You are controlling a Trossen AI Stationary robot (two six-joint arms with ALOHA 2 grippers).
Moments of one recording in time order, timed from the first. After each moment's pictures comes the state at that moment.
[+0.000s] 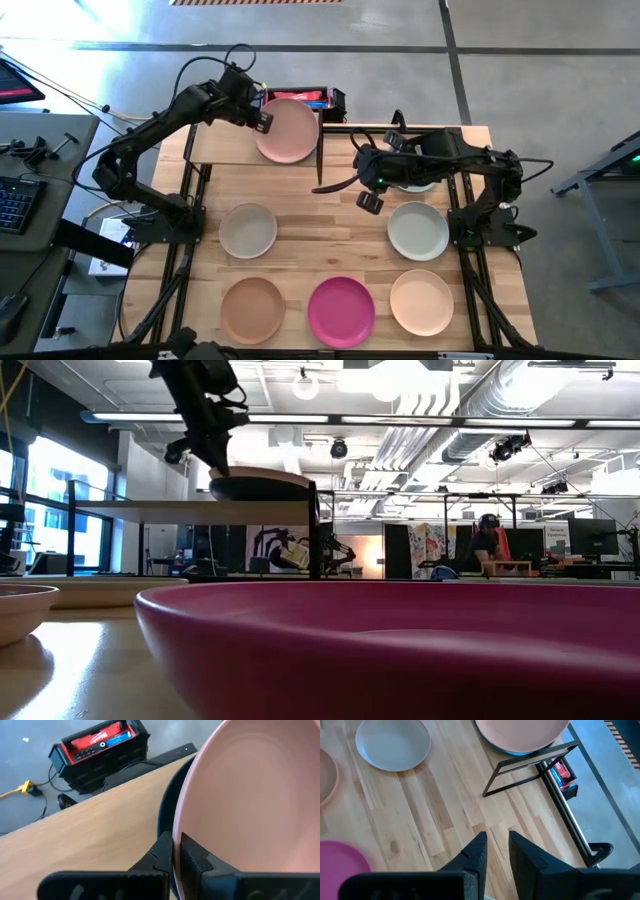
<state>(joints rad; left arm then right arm) 0.81 1.41 1.36 -0.90 -0.06 -0.26 0.12 1.76 2.24 -1.57 0.43 0.37</state>
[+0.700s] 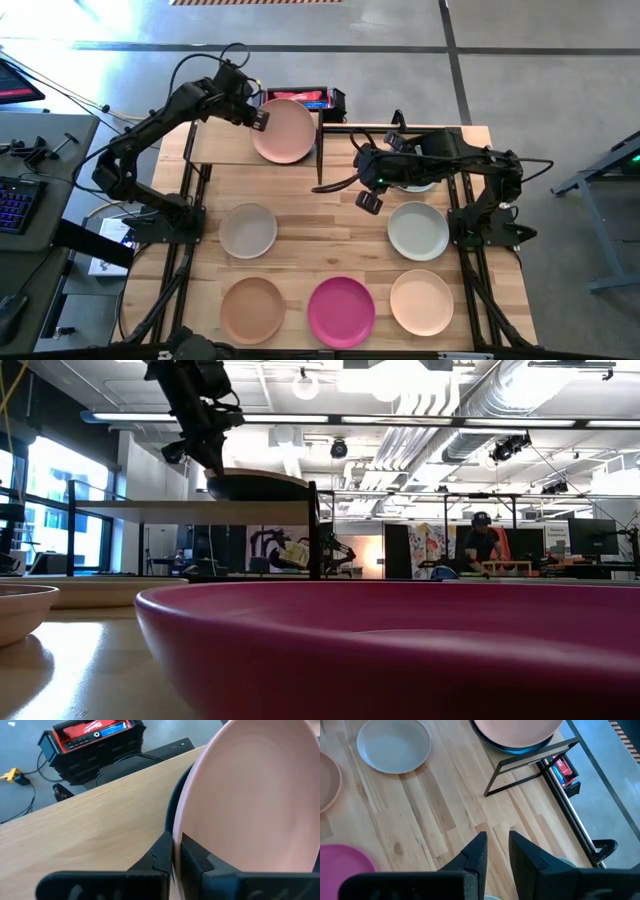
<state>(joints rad) 0.87 1.41 1.36 -0.92 0.02 -0.27 0.12 1.76 2.24 -1.57 0.42 0.40</state>
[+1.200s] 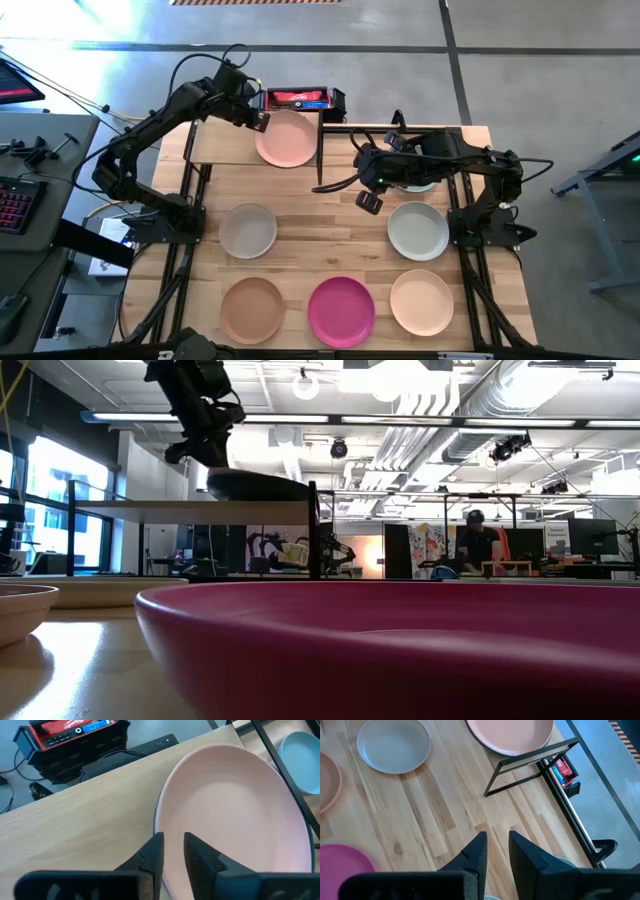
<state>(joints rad) 0.87 1.41 1.36 -0.92 0.10 -0.26 0.12 1.76 2.24 -1.57 0.42 0.40</state>
